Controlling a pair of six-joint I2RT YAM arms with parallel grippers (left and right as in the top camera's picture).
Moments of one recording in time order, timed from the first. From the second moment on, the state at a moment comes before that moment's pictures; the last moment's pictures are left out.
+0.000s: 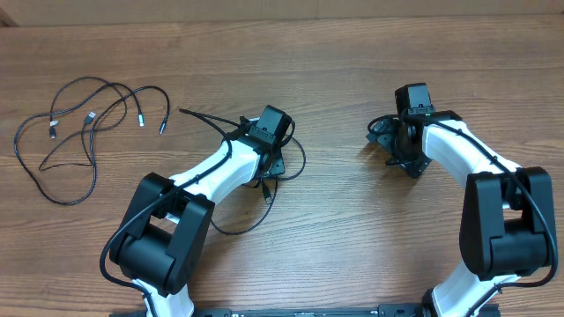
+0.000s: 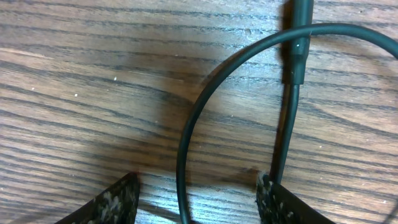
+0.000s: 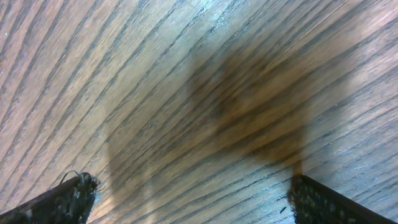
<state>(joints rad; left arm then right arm) -0.50 1.90 1.14 -0.55 -0.16 -0.68 0.10 1.86 1.13 -0.60 0.01 0.85</state>
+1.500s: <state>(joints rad) -0.50 1.90 1.14 -0.54 -0.16 -0.68 0.10 1.86 1.13 -0.60 0.01 0.85</state>
